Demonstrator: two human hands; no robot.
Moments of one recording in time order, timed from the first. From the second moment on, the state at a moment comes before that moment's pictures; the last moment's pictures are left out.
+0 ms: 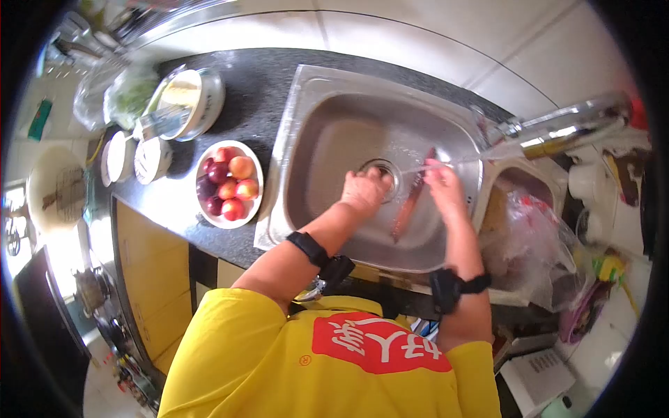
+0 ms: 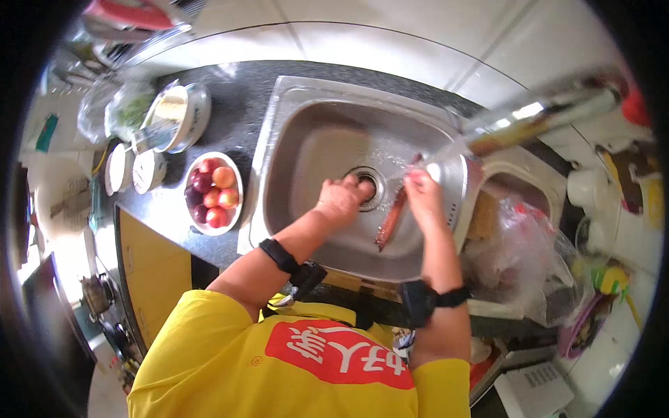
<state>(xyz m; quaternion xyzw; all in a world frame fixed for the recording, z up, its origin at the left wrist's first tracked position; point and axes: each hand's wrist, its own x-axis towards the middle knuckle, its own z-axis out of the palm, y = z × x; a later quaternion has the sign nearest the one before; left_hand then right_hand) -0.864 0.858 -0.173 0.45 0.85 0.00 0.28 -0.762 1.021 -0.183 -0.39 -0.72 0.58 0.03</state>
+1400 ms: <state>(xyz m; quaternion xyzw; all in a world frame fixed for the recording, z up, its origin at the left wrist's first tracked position) -0.922 0.593 -0.091 0.31 0.93 0.18 -0.09 -0.787 0.926 -0.255 -0.24 -0.90 0.30 -0.20</state>
